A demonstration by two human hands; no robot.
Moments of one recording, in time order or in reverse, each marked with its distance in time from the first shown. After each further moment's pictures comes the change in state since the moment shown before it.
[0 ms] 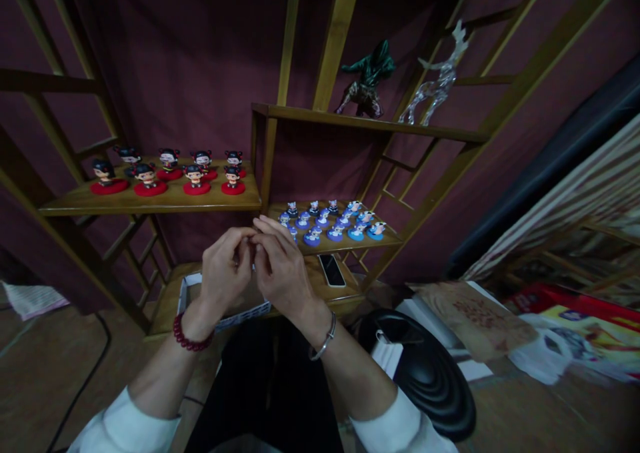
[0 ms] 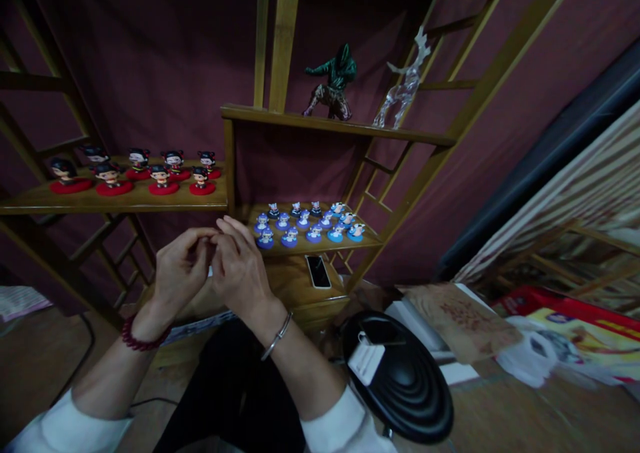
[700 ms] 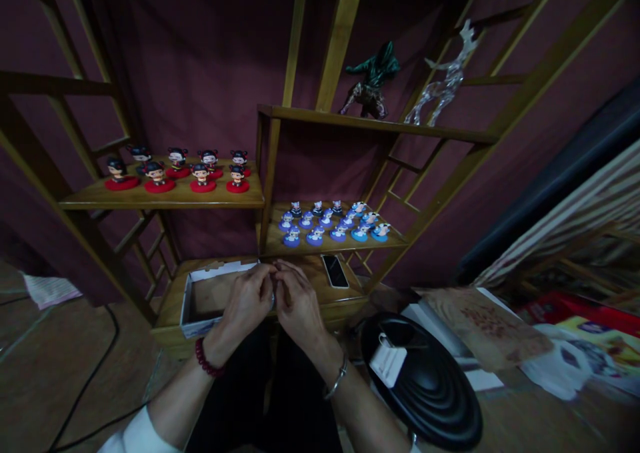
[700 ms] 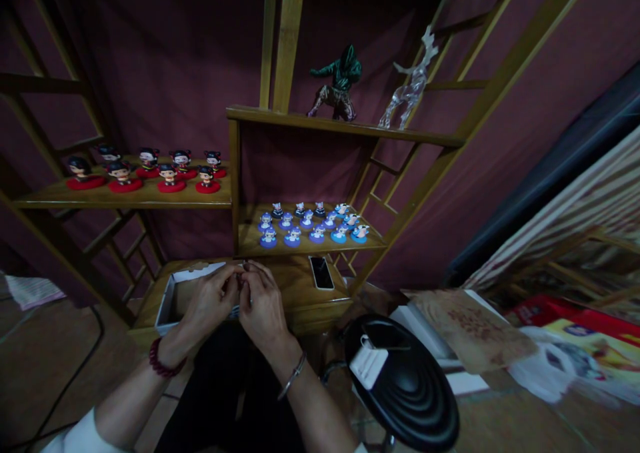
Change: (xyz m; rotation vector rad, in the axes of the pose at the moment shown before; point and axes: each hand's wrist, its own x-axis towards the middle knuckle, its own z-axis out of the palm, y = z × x) left_hand -0.053 -0.002 0.035 -0.044 -0.321 -0.149; right_hand -0.074 0.018 -0.001 0.060 -0.076 0.224
